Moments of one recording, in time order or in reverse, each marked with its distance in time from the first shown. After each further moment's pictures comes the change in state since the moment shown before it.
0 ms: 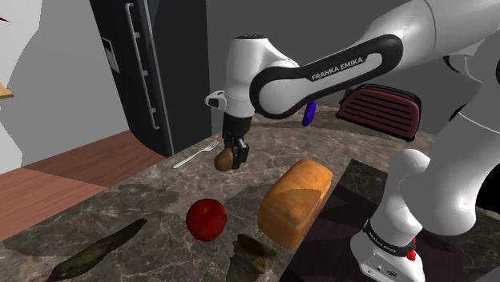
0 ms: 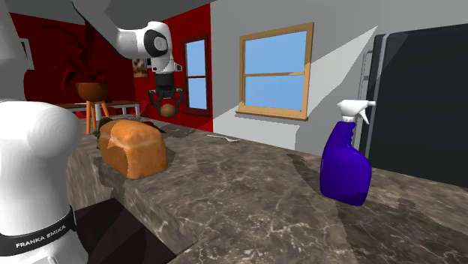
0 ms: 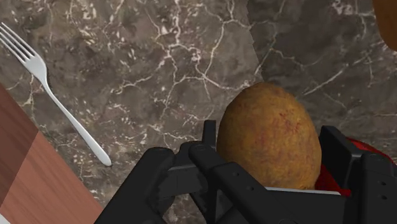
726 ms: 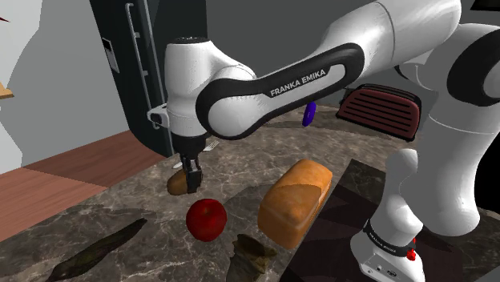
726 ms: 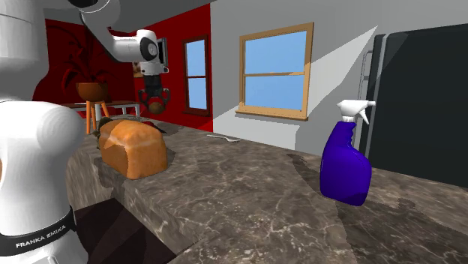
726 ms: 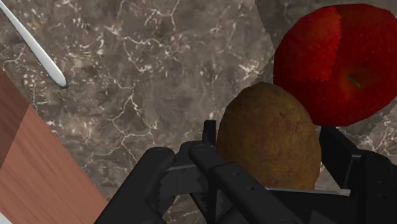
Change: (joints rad) arm 0.096 0.280 0.107 0.328 -0.038 -0.048 0.220
